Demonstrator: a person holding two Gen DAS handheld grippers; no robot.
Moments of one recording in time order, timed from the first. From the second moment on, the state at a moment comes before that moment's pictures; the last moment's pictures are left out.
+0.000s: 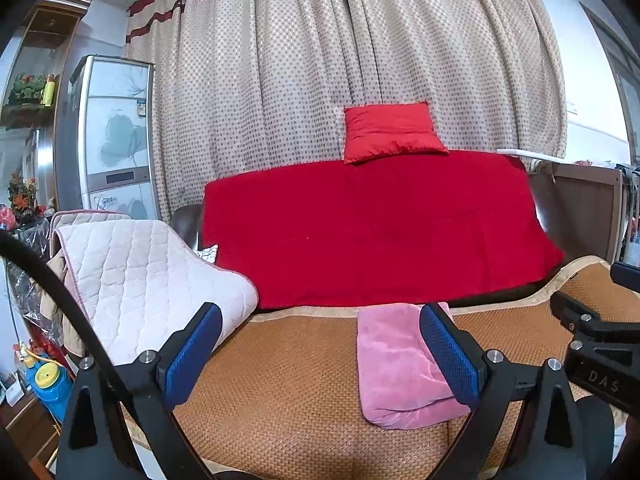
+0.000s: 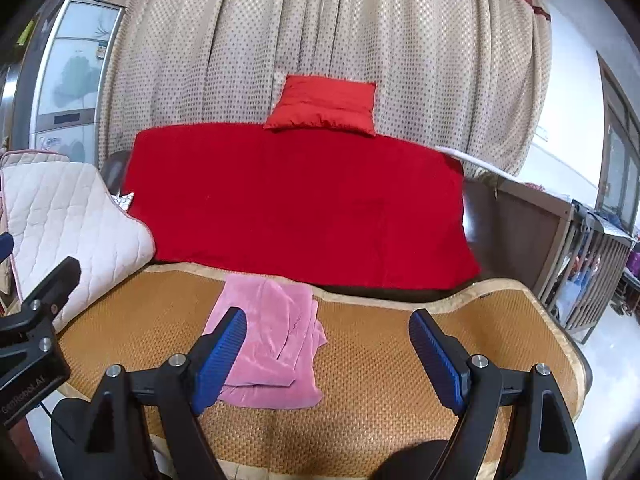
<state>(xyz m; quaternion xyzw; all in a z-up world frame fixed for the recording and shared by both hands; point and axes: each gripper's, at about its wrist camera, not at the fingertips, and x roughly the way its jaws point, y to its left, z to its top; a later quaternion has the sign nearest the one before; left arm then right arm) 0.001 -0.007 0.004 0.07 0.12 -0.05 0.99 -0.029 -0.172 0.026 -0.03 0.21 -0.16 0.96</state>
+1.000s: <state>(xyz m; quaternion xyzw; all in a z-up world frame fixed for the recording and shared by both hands) 0.012 -0.020 -0.011 0.07 0.15 -0.08 0.98 -0.013 -0.188 -0.004 -0.01 0.27 -0.15 0.95</state>
